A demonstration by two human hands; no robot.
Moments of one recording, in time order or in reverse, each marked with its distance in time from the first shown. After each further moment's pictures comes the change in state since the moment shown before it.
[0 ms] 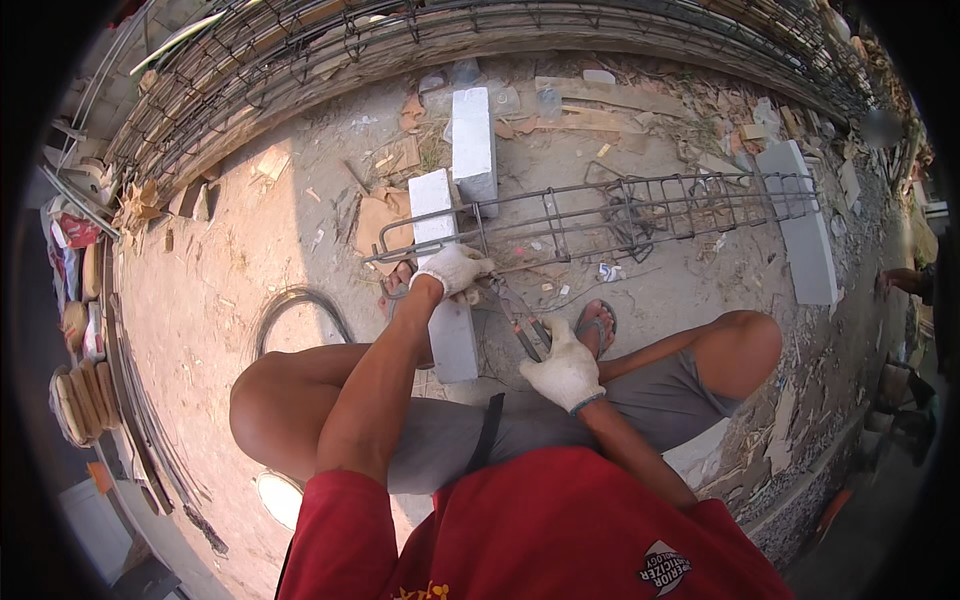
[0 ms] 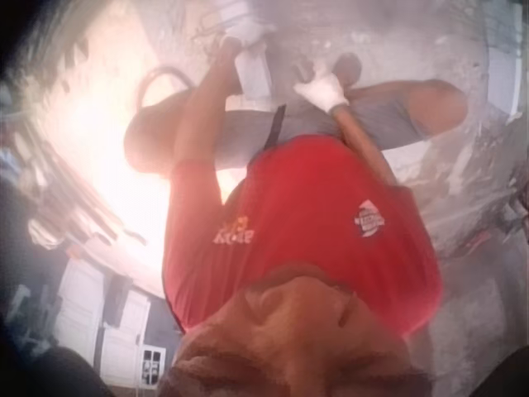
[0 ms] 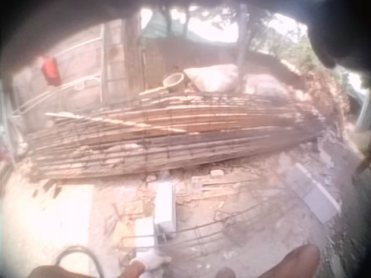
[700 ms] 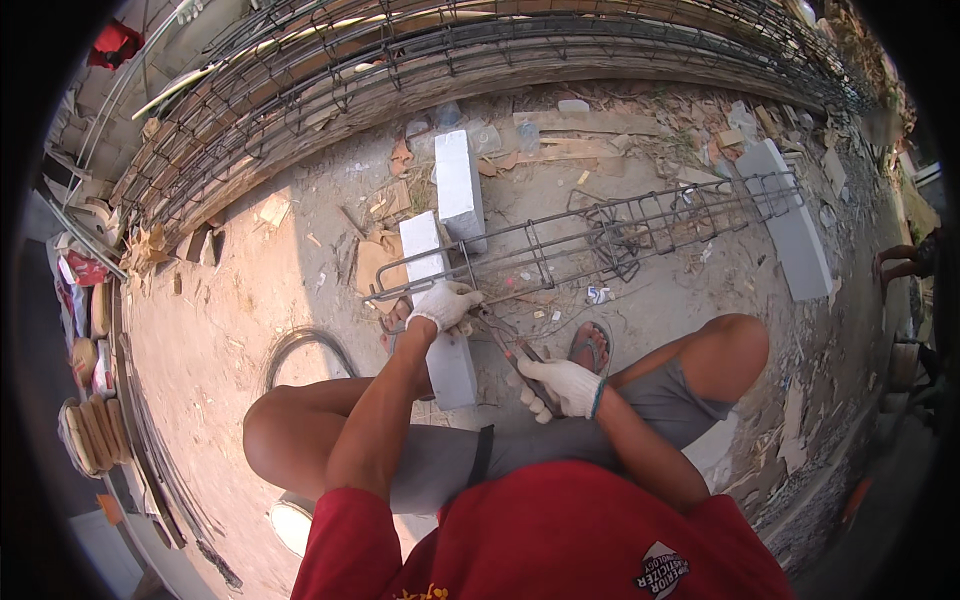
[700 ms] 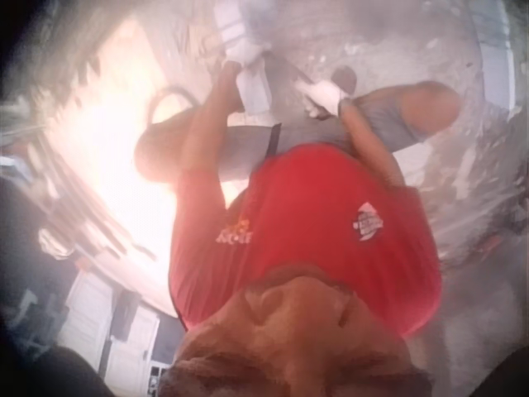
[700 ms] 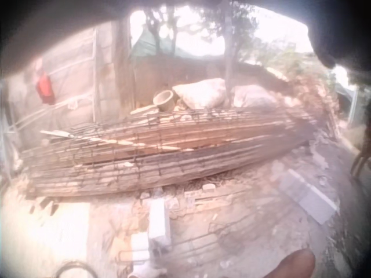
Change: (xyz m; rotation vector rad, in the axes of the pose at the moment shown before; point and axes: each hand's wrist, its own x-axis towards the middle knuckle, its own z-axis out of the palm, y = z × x) left_hand -0.013 0.015 0.009 0.053 0.058 0.014; right_hand 0.027 0.033 -0.022 0.684 -0.635 0.367
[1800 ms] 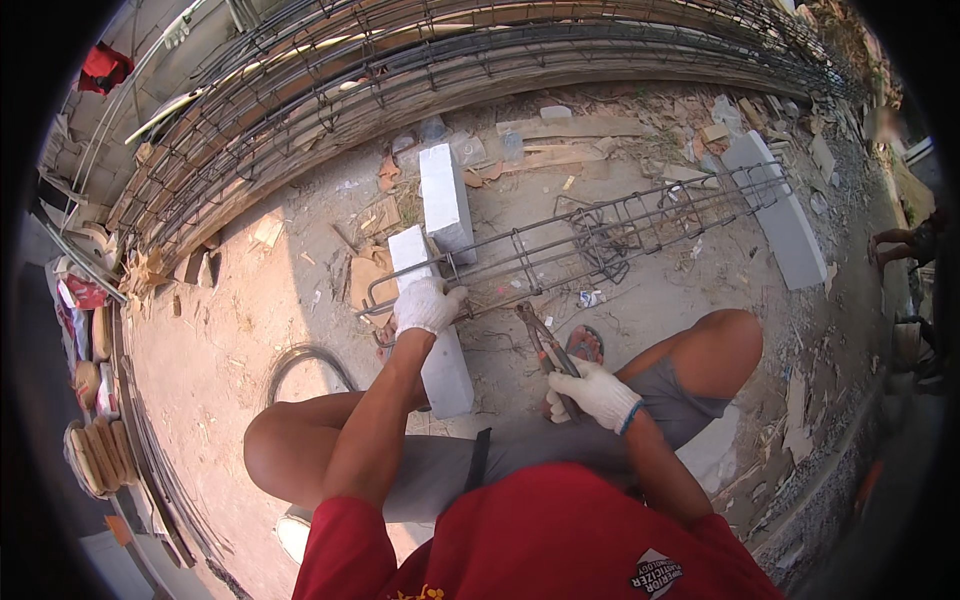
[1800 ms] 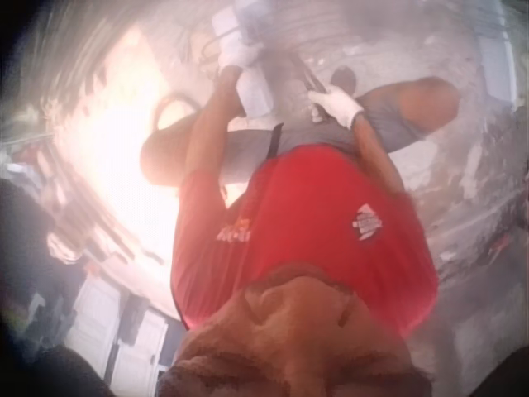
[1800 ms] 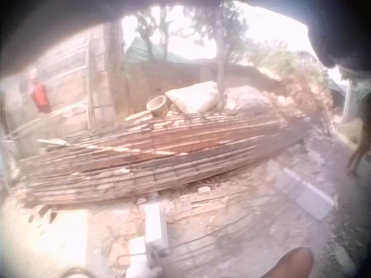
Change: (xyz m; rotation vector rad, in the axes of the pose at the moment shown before) left_hand -0.004 0.017 -0.003 0.705 0.480 0.198; right_hand -0.081 -0.011 -0.011 0.324 0.053 -0.150
